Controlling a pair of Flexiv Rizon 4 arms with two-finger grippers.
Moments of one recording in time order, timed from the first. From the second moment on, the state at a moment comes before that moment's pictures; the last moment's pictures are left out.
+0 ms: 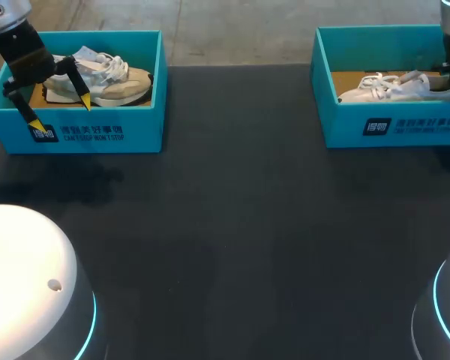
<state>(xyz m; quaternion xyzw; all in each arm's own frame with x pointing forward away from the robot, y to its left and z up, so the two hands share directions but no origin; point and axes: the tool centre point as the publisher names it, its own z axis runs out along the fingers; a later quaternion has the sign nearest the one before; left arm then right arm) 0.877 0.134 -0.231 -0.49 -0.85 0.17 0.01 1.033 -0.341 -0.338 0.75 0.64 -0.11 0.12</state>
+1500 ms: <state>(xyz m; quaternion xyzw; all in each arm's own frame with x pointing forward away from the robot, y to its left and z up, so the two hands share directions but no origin) 0.877 0.134 -0.231 -0.49 -0.85 0.17 0.01 1.025 -0.340 -0.375 0.75 0.65 -0.10 0.07</state>
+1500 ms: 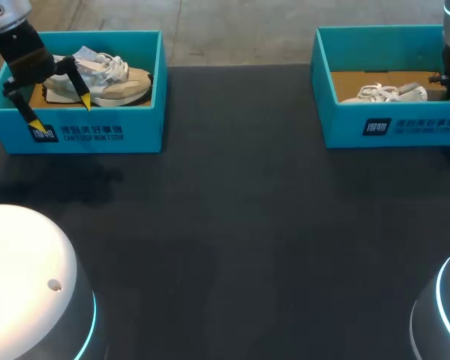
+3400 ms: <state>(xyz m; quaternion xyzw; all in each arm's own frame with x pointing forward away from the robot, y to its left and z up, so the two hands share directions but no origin) 0.877 0.134 -0.231 -0.49 -0.85 0.17 0.01 1.030 -0.306 -0.257 0.76 0.64 -0.07 0.07</state>
